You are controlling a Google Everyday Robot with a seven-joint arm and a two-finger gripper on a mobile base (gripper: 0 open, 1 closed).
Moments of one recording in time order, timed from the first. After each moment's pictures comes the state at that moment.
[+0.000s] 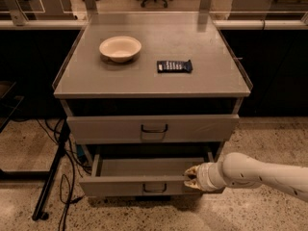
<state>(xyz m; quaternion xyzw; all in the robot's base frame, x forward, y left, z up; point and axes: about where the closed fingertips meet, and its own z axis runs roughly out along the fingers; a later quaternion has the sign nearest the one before) 0.514 -0.152 0.436 -0.68 0.67 0.07 0.29</state>
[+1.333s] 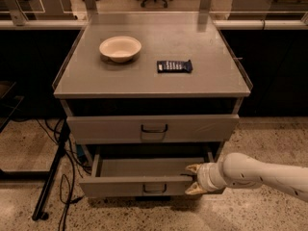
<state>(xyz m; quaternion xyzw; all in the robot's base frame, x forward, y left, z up) 0.514 -0.152 0.436 -0.68 0.67 0.07 0.29</state>
